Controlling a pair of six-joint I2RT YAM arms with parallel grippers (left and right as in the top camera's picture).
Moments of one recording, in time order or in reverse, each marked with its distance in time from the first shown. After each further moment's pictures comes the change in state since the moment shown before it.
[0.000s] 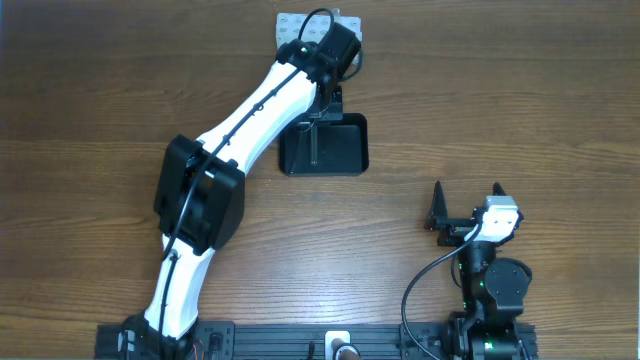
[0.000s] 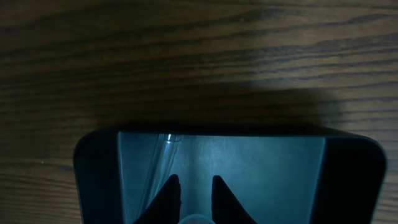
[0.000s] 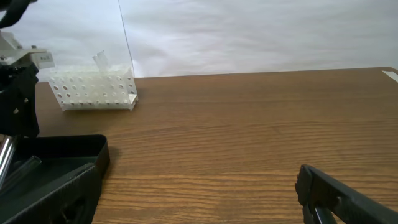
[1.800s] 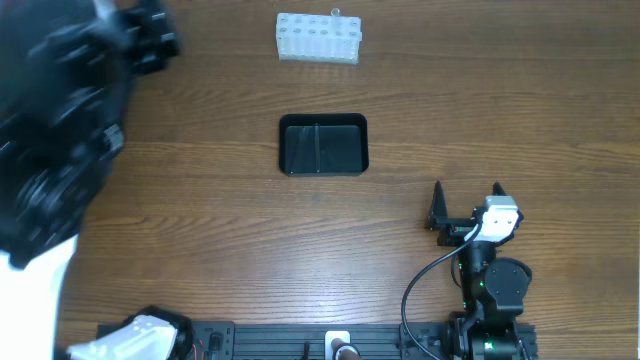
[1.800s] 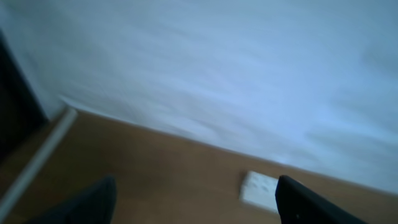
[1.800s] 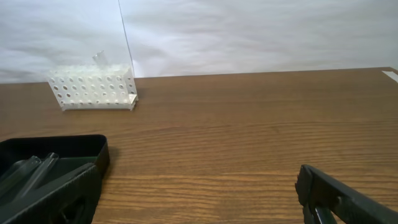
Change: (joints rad) left arm 0.271 -0.999 -0.084 0.159 -0.368 0.319; right arm 0.000 0.000 0.000 0.000 0.000 -0.001
